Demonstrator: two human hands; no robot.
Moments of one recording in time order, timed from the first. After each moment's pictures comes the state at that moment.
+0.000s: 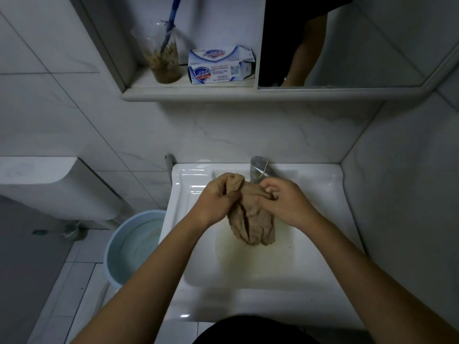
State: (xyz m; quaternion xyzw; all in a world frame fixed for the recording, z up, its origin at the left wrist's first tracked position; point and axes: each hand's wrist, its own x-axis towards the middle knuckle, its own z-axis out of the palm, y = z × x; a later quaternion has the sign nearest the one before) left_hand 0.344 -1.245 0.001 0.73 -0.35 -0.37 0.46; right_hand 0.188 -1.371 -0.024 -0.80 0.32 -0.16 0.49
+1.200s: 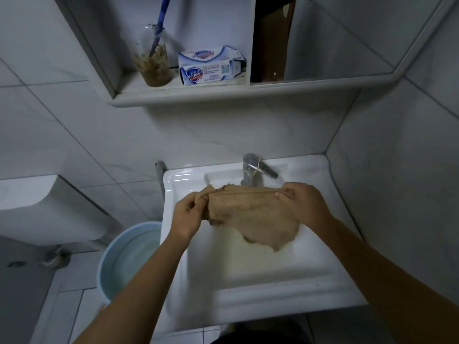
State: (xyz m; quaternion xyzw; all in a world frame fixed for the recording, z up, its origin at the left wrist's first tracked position) left_hand 0.393 -1.199 -0.063 0.75 -0.28 -0.30 0.52; right_hand 0.152 -1.376 -0.060 -0.84 0.47 -0.10 0.25
